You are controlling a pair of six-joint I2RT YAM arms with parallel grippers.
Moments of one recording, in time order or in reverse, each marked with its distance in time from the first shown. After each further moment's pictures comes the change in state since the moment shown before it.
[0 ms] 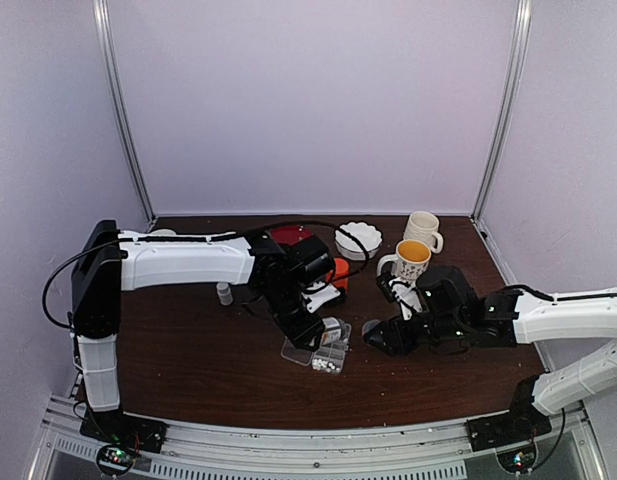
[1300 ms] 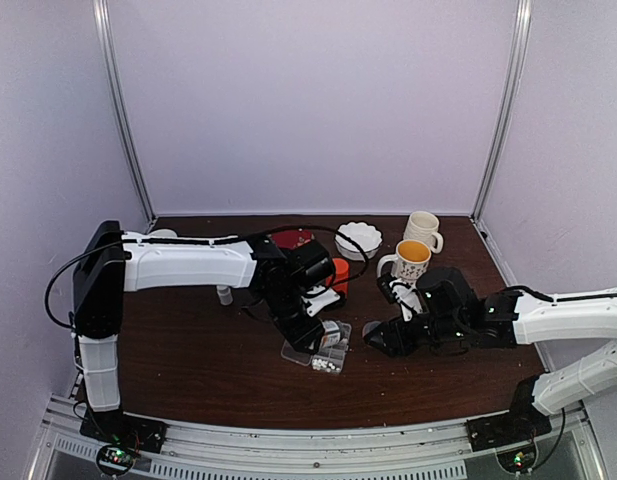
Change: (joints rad) left arm -0.002 0.005 -0.025 0.021 0.001 -0.011; right arm 0.000 0.000 -0.010 0.000 0.000 0.009
